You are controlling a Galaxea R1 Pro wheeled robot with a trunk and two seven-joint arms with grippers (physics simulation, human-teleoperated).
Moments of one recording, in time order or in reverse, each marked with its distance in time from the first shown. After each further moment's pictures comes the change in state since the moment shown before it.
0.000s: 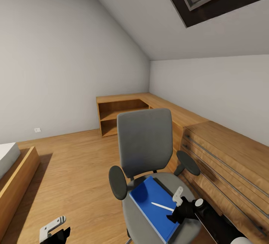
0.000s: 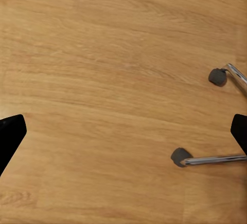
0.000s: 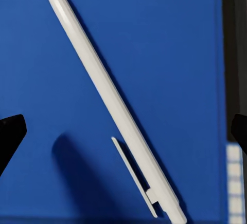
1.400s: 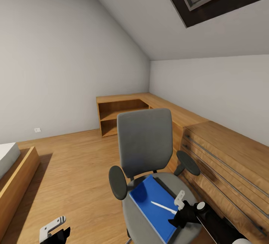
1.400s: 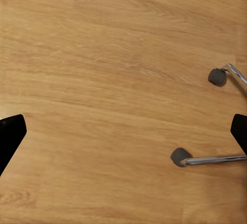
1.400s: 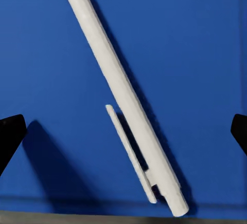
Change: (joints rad) left arm 0.000 0.000 0.000 0.000 0.002 0.000 0.000; right arm -0.001 -0.003 -0.002 0.057 -0.017 -0.018 0.002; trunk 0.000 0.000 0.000
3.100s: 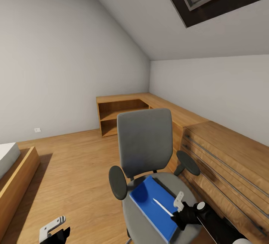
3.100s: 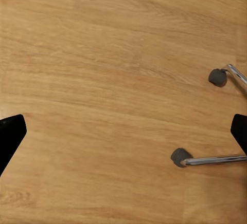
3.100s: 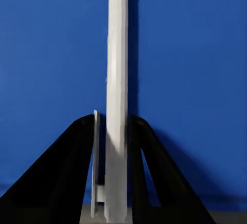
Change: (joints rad) left arm 0.000 0.000 0.002 0.000 0.000 0.000 0.000; right arm 0.001 -0.002 0.000 -0.004 0.021 -0.003 0.071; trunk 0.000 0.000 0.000
